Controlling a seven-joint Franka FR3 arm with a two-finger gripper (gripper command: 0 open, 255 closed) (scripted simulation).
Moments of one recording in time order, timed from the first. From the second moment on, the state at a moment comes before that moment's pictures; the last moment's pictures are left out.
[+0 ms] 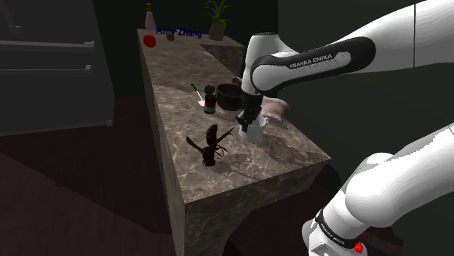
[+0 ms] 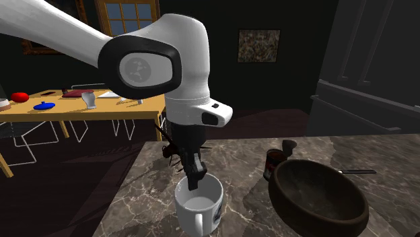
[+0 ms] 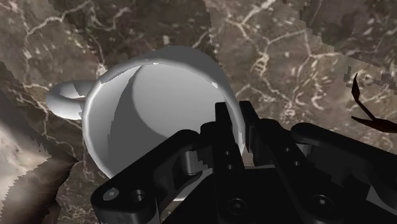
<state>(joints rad) -0.08 -0.33 0.10 -2.44 -0.02 2.09 0.05</state>
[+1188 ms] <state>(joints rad) -0.08 -0.39 0.09 -2.26 -0.01 1.85 0.04</state>
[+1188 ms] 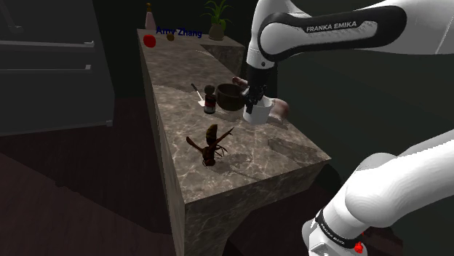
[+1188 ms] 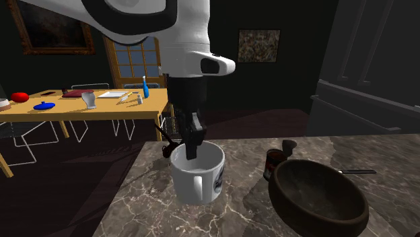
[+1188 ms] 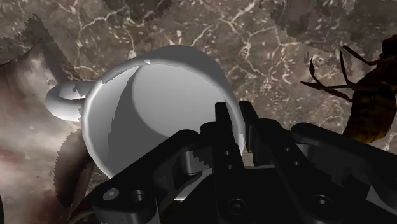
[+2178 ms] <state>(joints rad) -0.08 -0.39 0.09 -2.06 -0.01 1.65 0.03</state>
